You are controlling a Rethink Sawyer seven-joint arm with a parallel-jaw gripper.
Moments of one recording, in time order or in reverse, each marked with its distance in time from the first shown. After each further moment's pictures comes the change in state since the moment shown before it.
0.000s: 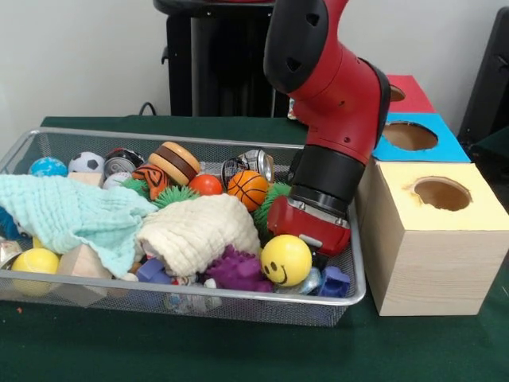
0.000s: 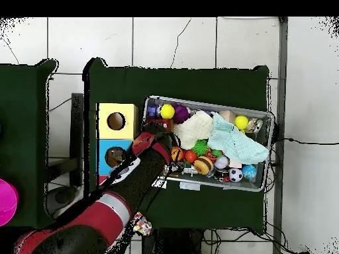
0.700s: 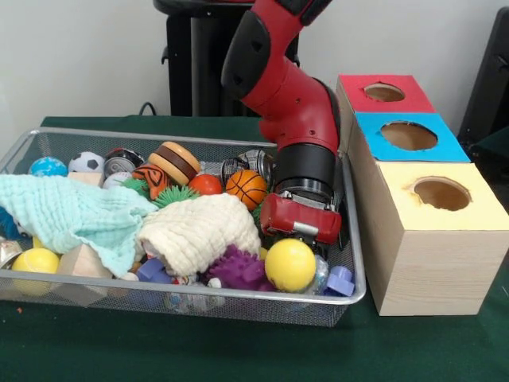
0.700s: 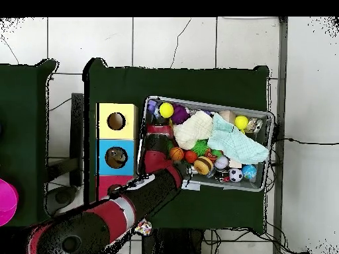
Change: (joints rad) arm 0.000 0.136 -0.022 0.193 0.235 -0.767 0.000
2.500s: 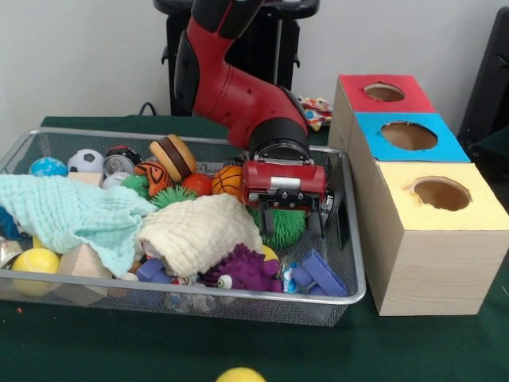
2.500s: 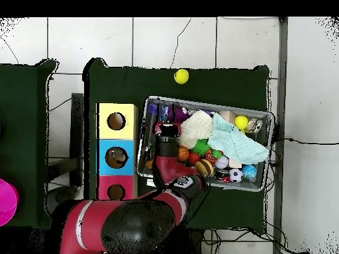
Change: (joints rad) arm -0.241 -0.124 0.247 0.093 -0.040 -0.609 0.001
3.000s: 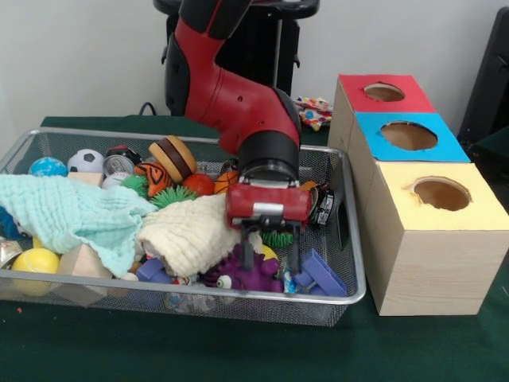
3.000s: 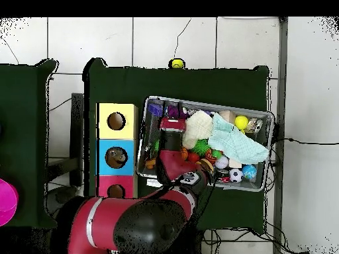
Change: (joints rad) arm -0.058 -0.020 0.031 -0.066 -0.108 0.310 0.000
